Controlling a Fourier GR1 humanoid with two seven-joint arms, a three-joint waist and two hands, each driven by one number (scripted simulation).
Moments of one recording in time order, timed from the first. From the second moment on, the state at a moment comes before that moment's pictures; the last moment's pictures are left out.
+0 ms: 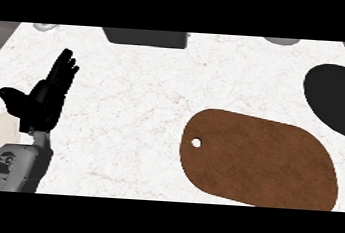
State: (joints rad) left arm -0.26 0.24 0.02 -1.45 0.08 0.11 0.07; right arm -0.59 -0.68 -0.10 -0.82 0.53 -0.42 0.11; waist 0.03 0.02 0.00
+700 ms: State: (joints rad) left arm -0.28 0.22 0.00 -1.46 0.06 0.11 0.07; right arm -0.72 -0.71 -0.27 -0.32 0.45 -0.40 -0.21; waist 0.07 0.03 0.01
